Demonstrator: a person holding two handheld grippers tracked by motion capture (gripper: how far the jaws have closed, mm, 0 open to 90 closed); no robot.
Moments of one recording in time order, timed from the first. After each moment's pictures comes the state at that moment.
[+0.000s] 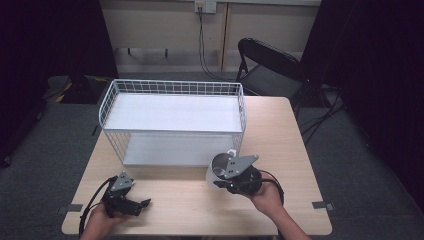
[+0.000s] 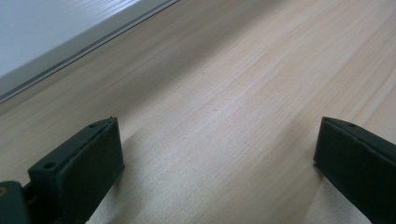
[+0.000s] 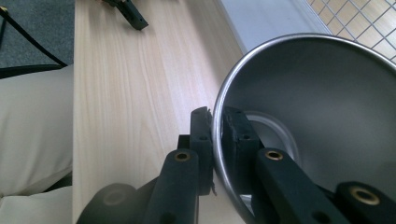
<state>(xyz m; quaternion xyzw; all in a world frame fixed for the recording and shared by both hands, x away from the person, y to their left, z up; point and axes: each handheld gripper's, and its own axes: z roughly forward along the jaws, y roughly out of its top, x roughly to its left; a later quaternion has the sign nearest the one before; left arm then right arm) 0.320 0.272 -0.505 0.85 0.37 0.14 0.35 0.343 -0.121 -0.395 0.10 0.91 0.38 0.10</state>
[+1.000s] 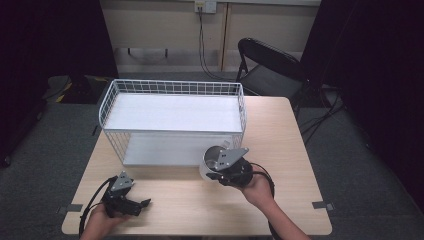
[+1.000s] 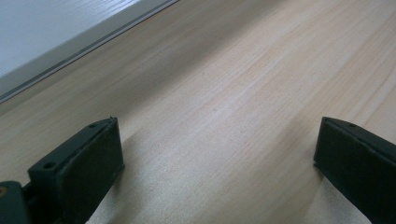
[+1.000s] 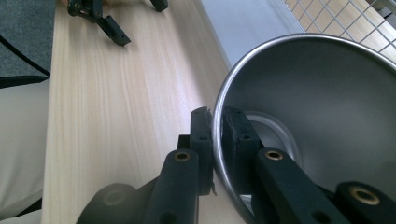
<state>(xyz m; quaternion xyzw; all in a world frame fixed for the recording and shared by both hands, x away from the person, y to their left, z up) 0.320 0.272 -0.505 0.85 0.37 0.14 0.35 0.361 -0.100 -0.391 0.10 0.91 0.39 0.12</state>
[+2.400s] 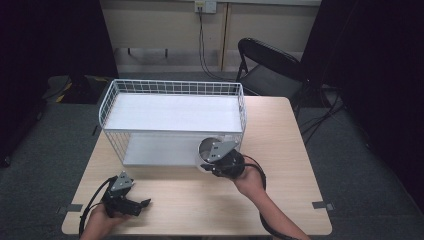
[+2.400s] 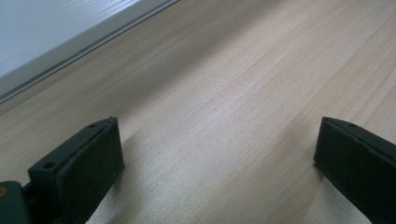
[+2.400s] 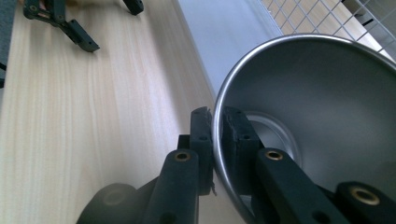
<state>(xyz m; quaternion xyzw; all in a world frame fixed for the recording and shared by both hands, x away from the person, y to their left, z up) 0.320 0.272 -0.505 0.85 0.37 0.14 0.35 0.383 -0.082 -0.393 0.10 0.91 0.38 0.14</state>
